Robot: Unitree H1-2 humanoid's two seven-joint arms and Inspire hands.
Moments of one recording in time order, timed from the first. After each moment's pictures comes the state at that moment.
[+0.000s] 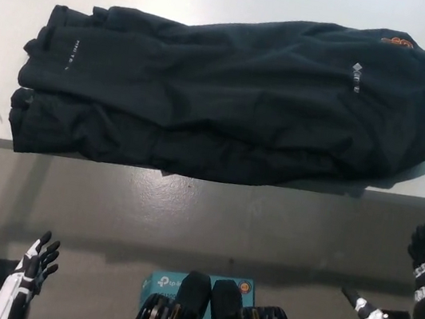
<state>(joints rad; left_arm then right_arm) 0.16 0.12 0.06 0.05 0.00 -0.20 -0.03 0.08 -0.07 -0.07 -0.22 0.05 -0.24 0.00</state>
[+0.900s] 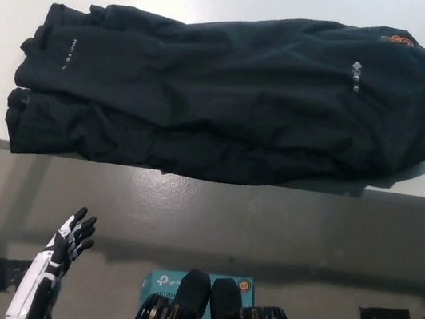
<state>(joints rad) 0.12 0.11 0.01 -0.06 -0.01 -0.16 -0.08 -0.52 -0.22 -0.36 0.11 0.47 0.12 0.01</state>
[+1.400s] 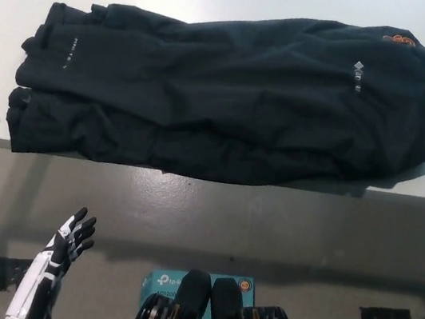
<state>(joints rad) 0.12 0.11 0.01 -0.06 -0.01 -0.16 -0.08 -0.52 -0.22 -0.36 0.11 0.50 0.14 0.01</state>
